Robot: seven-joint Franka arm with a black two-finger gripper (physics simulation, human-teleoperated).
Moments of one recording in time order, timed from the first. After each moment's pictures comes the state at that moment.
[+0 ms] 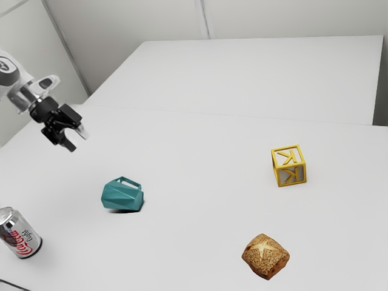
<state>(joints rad) 0.22 0.02 0.27 -1.89 -0.51 1.52 0.52</state>
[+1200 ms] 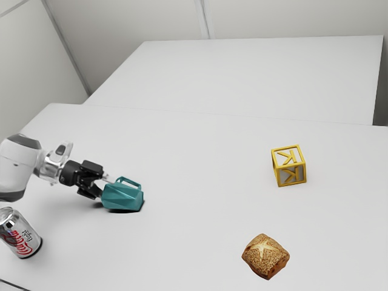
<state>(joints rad) 0.25 0.19 0.32 -2.25 -0.99 1.71 0.94</state>
